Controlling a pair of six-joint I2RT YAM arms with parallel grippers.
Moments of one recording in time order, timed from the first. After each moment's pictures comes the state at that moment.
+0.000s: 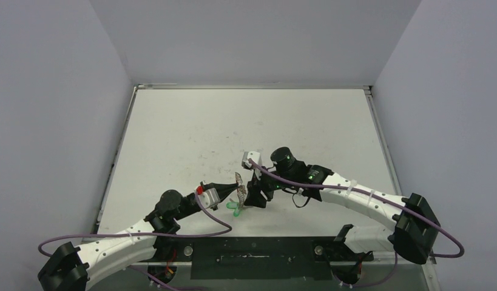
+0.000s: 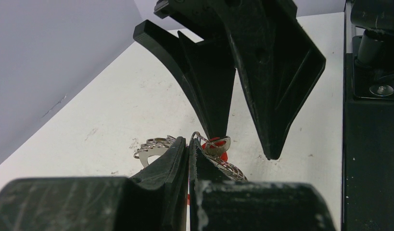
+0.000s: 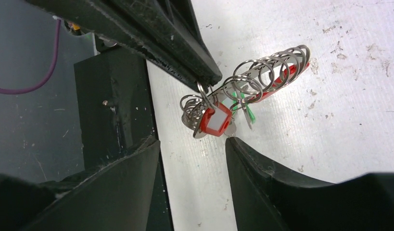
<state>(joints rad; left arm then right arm) -0.87 0.69 0.11 0.70 0.29 0.22 0.90 1.23 0.82 -0.24 -0.56 -0.04</state>
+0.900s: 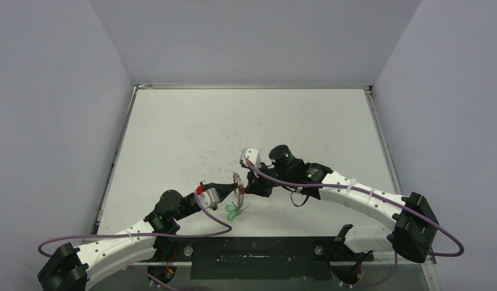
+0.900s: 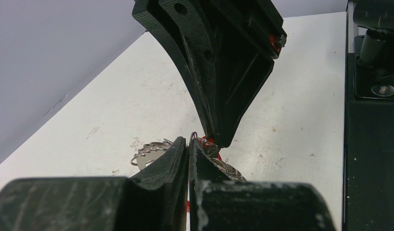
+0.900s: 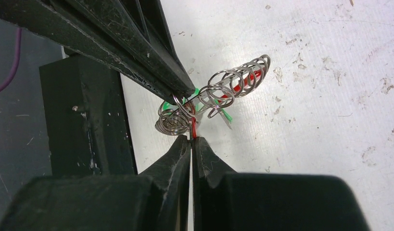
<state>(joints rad) -0.87 0.68 0.11 0.69 0.29 0.22 0.91 1.26 0.87 -0.25 -0.46 -0.13</state>
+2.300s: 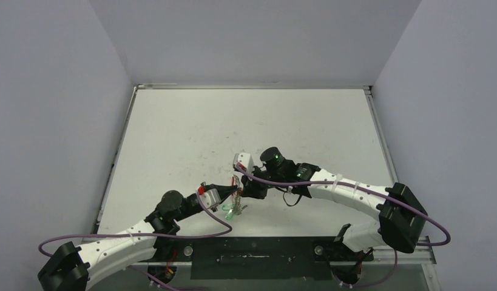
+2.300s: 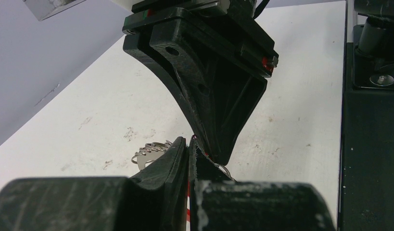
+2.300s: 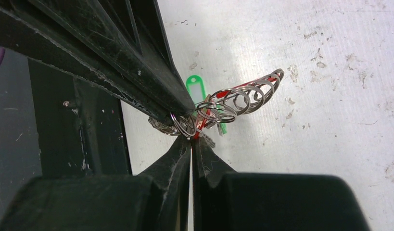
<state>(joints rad) -0.87 0.69 0.09 0.68 0.29 0.21 0.93 1.37 0.88 -0.21 -0.47 -0.15</state>
